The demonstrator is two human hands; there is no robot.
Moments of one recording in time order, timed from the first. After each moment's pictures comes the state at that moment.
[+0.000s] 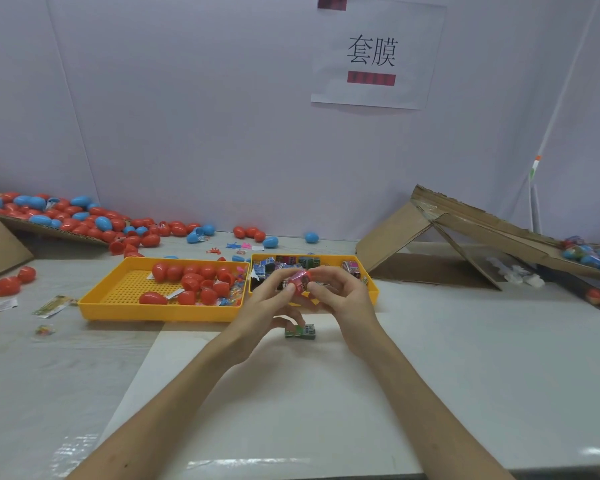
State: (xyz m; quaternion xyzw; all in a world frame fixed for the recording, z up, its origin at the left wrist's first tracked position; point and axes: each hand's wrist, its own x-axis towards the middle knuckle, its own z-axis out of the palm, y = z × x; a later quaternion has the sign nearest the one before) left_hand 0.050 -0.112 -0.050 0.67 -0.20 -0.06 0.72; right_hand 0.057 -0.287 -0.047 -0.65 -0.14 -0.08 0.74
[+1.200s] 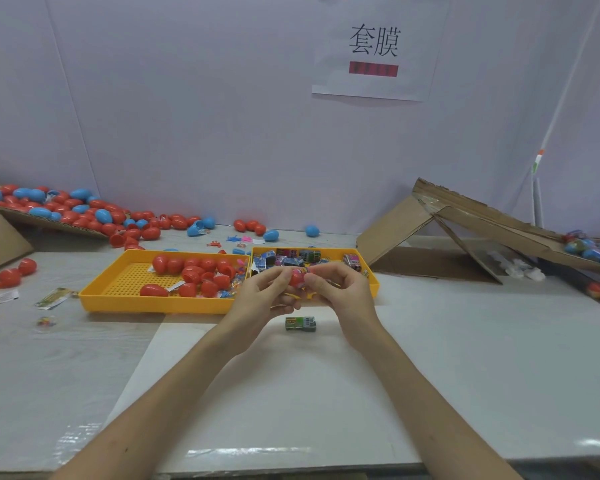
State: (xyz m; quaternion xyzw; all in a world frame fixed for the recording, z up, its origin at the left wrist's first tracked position) left_hand 0.050 -0.113 -0.049 0.62 -0.14 -0.04 0.77; right_hand 0.055 -0.282 -0.048 -0.67 -0.12 -0.11 0.72
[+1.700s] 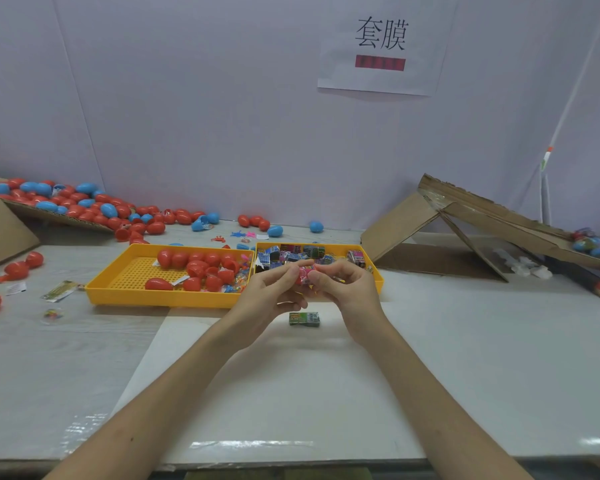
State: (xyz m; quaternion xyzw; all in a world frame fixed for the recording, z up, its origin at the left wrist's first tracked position) left_hand 0.044 -0.111 -0.045 0.60 -0.18 -0.09 0.77; right_hand 0.055 -0.283 -0.047 -0.63 -0.15 -0.09 0.76
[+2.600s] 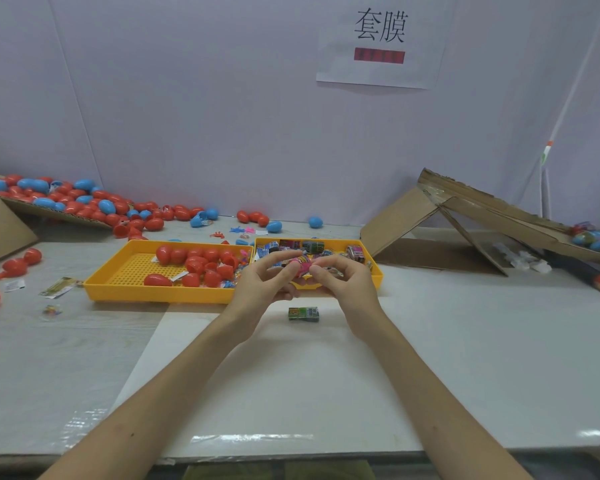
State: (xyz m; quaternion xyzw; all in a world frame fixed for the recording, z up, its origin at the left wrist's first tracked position) left_hand 0.051 -0.112 -0.050 0.64 -0.15 0.02 0.75; right_hand 0.053 -0.283 -0.046 -0.70 -0.13 -0.10 0.70
